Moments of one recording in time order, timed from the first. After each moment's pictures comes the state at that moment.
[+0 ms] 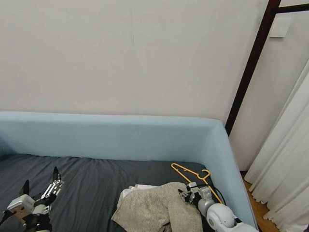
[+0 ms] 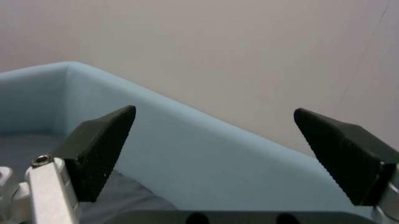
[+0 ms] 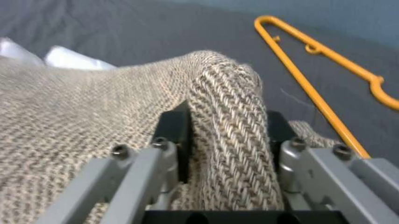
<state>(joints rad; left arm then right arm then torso) 1.70 -1.39 -0.77 -2.23 -0.50 -0.27 -0.30 -0.87 1.01 -0.14 1.44 0.67 -0.26 0.07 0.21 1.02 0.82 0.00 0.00</state>
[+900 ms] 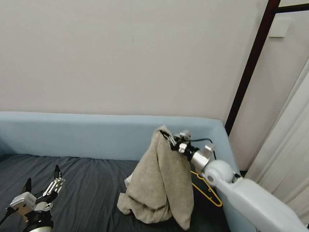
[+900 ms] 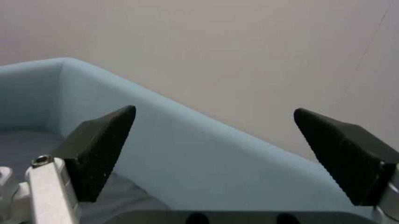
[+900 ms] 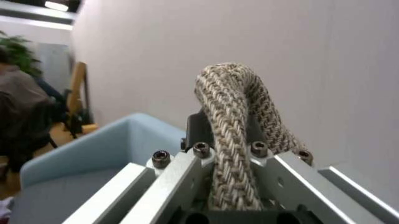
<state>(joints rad) 1.66 -1.37 -0.76 -2.21 -0.53 -0.26 -0.31 -0.34 0.94 -0.33 1.60 0.97 0.13 -0.23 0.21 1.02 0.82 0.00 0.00</state>
